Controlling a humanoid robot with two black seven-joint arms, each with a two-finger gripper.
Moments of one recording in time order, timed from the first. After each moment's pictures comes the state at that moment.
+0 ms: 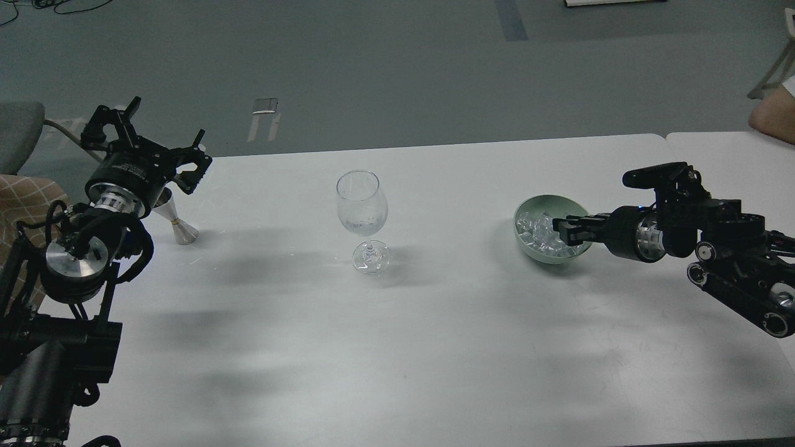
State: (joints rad) left arm -0.38 0.23 -1.63 -1.17 0.20 -0.06 0.21; right arm 0.71 -0.55 0.51 1.04 -1.77 0.33 0.12
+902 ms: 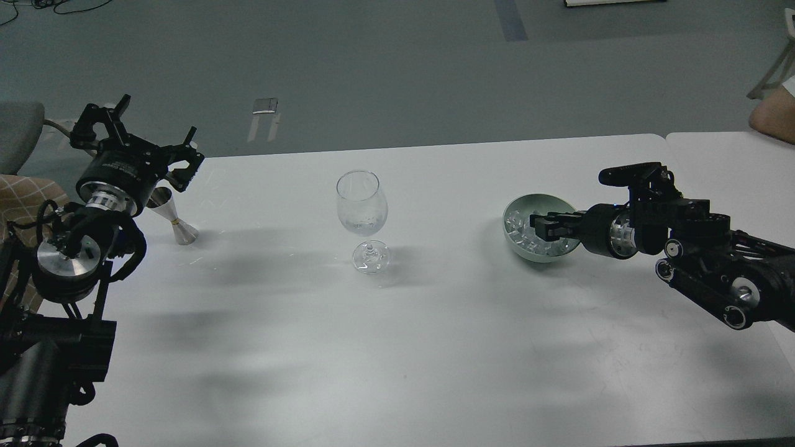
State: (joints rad) left arm -0.38 0.23 -1.65 -1.17 0.20 -0.06 0.22; right arm 0.73 -0.43 0.51 0.93 -1.77 0.32 0.11
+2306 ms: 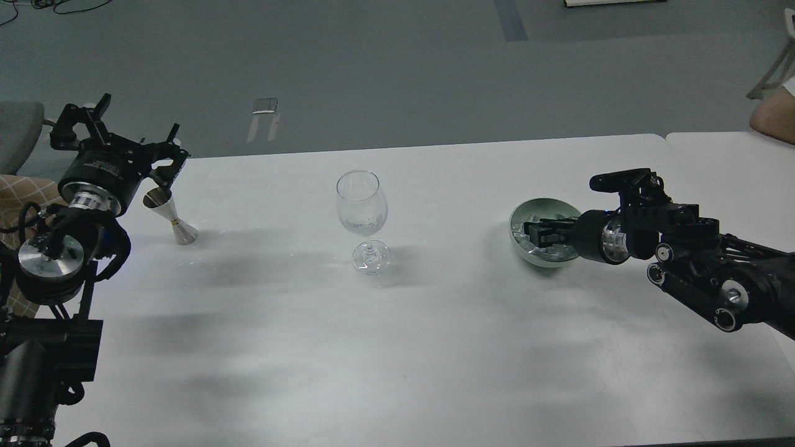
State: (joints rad) left arm -0.38 0.26 -1.68 -1.15 0.17 -0.08 0.22; right arm 0.74 -0.42 0.48 0.92 -1.76 0.33 0.13
